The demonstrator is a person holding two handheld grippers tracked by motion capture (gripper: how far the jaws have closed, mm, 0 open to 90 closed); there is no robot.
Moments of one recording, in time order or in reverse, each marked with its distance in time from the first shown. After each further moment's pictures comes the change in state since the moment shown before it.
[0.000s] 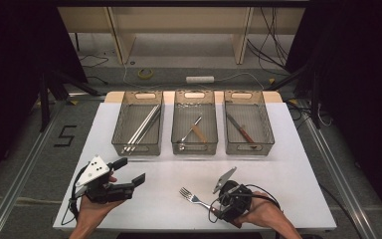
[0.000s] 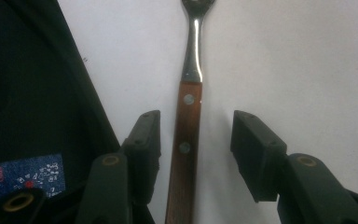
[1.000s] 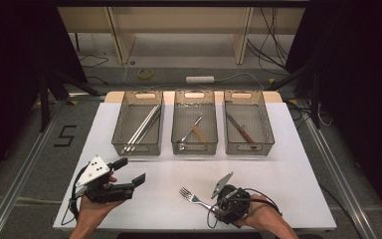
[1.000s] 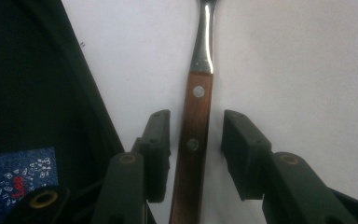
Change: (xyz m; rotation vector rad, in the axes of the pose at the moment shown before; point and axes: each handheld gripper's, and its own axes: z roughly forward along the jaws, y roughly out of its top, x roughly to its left) left arm 0.000 0.000 0.000 0.002 0.000 0.001; right arm 0.007 -0.002 0.008 0.025 -0.021 -0.022
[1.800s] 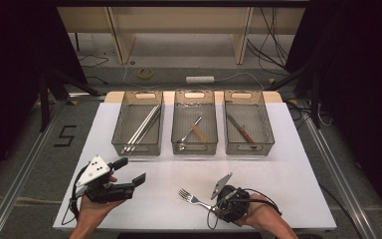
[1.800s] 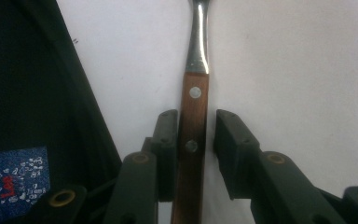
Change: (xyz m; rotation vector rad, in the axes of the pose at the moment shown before) left arm 0.000 0.000 0.001 0.001 0.000 -0.001; right arm 0.000 0.000 0.001 0.005 -0.023 -0.029
